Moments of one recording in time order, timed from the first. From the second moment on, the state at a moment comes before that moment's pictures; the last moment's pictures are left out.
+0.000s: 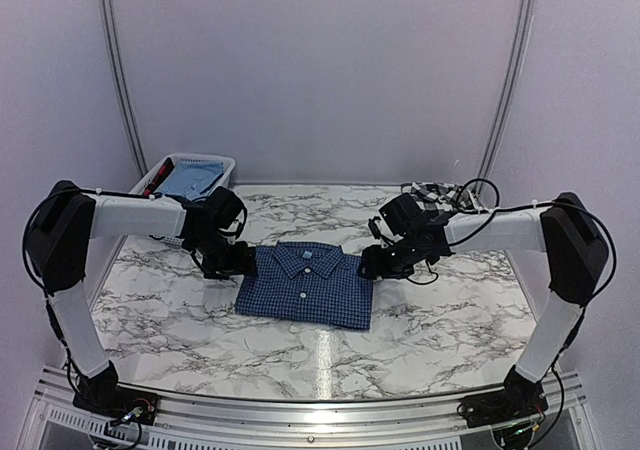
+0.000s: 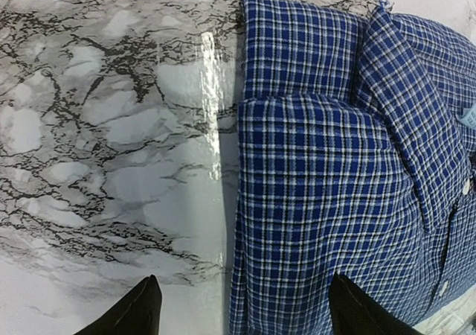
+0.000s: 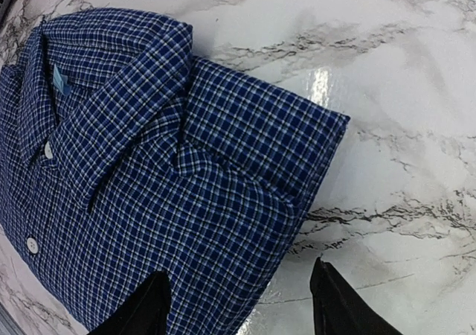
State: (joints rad) left arm -0.58 1.83 1.21 -0.59 0.06 -0.54; right arm 0.64 1.75 1.10 -0.35 -0.09 0.46
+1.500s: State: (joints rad) left arm -0.56 1.69 0.88 -0.32 0.06 -0.61; right arm 0.37 2.06 1.48 -0.31 0.28 0.25
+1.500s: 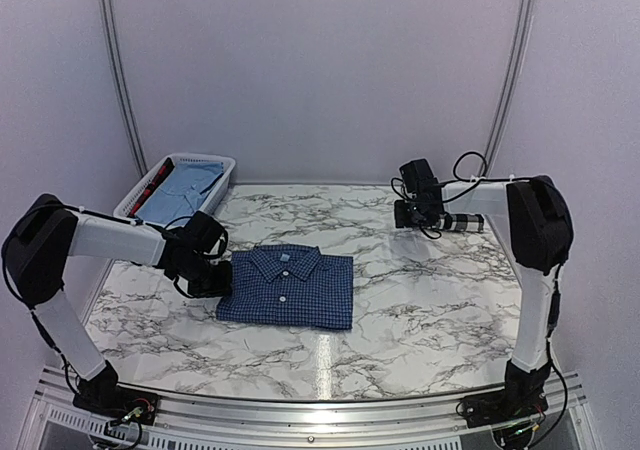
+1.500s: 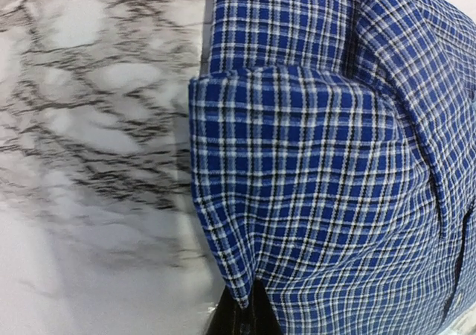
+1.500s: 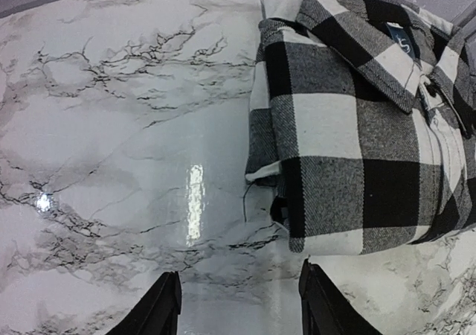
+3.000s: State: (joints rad) left arm -0.64 1.37 0.98 -0.57 0.02 -0.51; right arm 0.35 2.19 1.59 -0.46 0.23 0.27
